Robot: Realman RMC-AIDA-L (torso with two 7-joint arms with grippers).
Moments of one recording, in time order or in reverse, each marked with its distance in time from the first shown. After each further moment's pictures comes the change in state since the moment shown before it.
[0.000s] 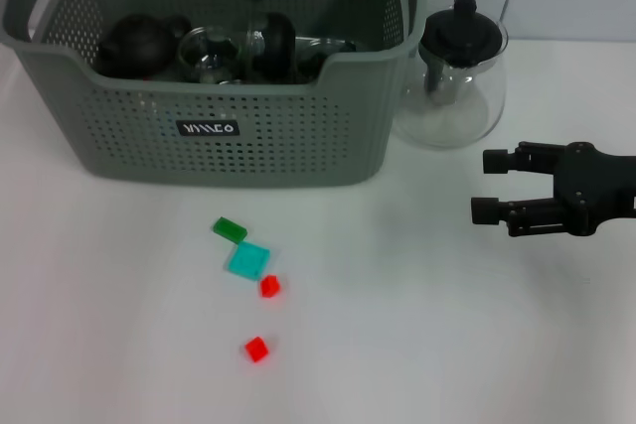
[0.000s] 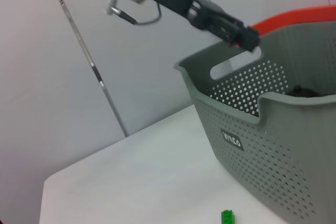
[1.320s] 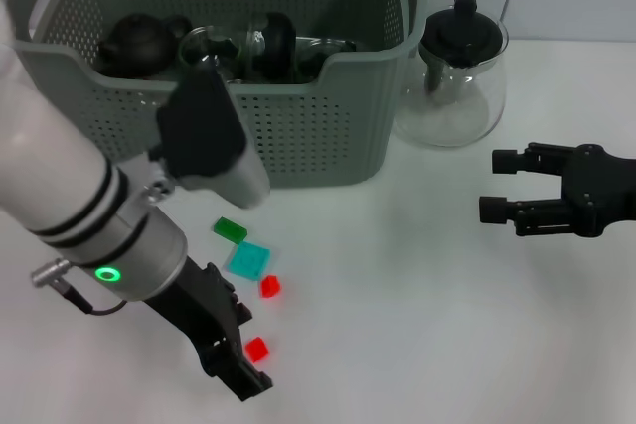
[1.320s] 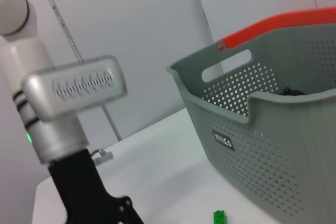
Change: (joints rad) left arm 0.366 -0.131 0.495 0.052 -0.031 0.230 0.402; right arm -0.016 -0.002 0.018 0.008 0.003 0.005 -0.014
